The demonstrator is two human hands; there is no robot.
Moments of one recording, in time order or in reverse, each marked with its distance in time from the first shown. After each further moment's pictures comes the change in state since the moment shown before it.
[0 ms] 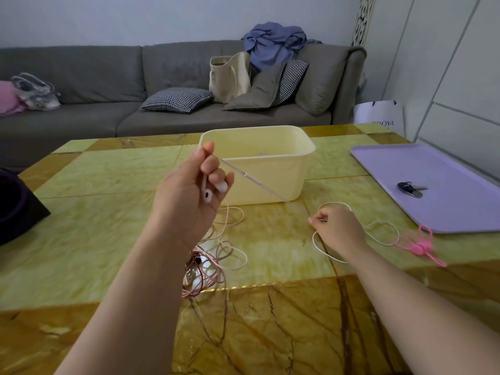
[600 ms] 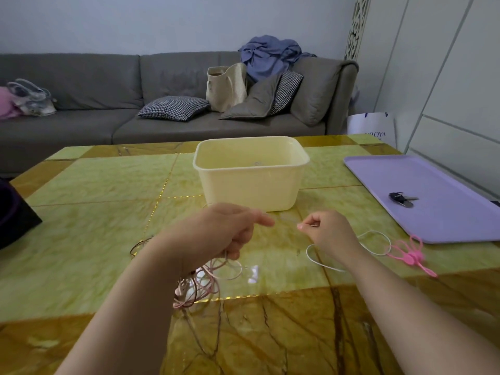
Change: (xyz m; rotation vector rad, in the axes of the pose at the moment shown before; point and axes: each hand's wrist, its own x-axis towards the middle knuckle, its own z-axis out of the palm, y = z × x) left_hand -0.018 -0.009 0.004 0.919 -0.294 -0.409; right_hand -0.004 -0.015 -0.017 0.150 -0.079 -0.075
